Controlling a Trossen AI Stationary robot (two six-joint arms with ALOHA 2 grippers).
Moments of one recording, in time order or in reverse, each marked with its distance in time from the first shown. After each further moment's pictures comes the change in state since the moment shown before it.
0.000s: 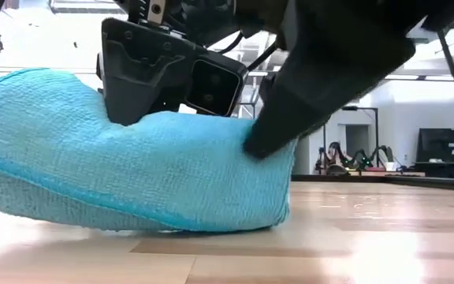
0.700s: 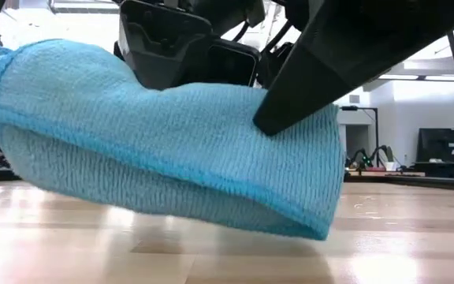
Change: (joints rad) left arm 0.008 0.001 0.000 0.120 0.035 -0.016; right arm 0.034 -0.013 -0.003 0.049 -0.001 -0.103
